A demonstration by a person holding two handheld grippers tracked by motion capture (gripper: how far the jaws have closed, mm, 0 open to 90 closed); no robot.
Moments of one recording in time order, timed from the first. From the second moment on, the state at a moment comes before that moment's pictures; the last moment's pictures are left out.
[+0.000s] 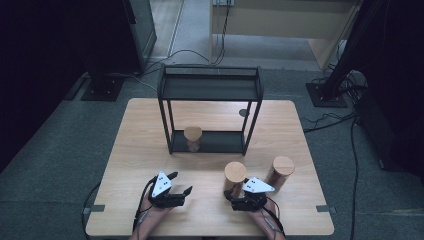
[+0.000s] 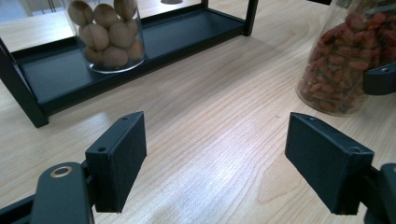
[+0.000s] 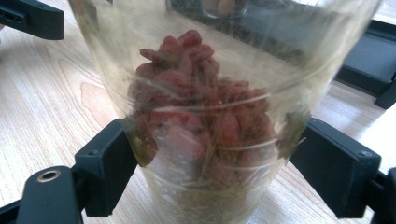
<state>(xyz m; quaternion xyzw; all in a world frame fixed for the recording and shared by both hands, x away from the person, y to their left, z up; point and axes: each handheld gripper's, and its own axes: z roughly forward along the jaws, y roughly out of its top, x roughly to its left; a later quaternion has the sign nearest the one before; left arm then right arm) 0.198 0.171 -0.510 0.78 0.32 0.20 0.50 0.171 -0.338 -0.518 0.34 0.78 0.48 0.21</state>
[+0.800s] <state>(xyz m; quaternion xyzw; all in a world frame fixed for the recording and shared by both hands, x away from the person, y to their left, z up) 0.205 0.175 -0.515 0.77 0.34 0.20 0.49 0.177 -0.341 -0.513 0.36 0.76 0.51 0.19</state>
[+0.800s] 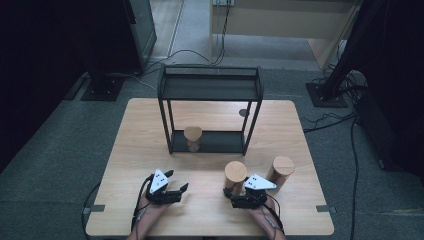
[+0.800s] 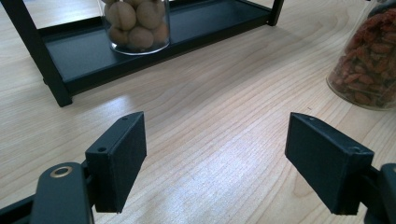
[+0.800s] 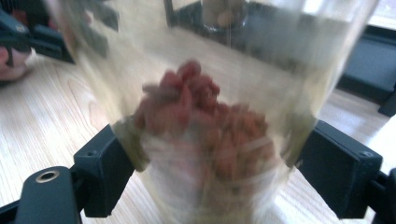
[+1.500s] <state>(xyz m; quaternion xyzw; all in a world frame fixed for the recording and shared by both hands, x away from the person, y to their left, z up) 0.206 0.172 -0.513 0.78 0.35 0.20 0.48 0.180 -0.336 -0.512 0.36 0.76 0.50 0.20</state>
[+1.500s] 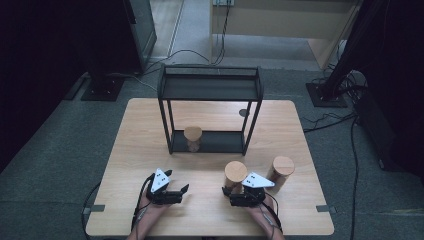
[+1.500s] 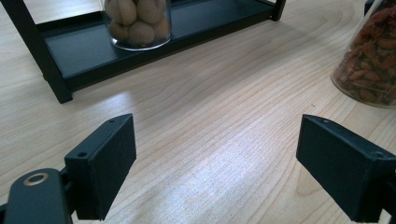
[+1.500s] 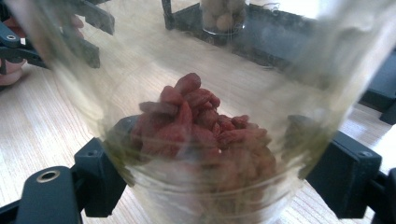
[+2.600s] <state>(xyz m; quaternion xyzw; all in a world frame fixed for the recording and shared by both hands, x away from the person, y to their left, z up) 0.207 0.172 -0.512 0.78 0.35 0.20 0.48 0.174 -0.329 -0.511 0.35 0.75 0.51 0.22</state>
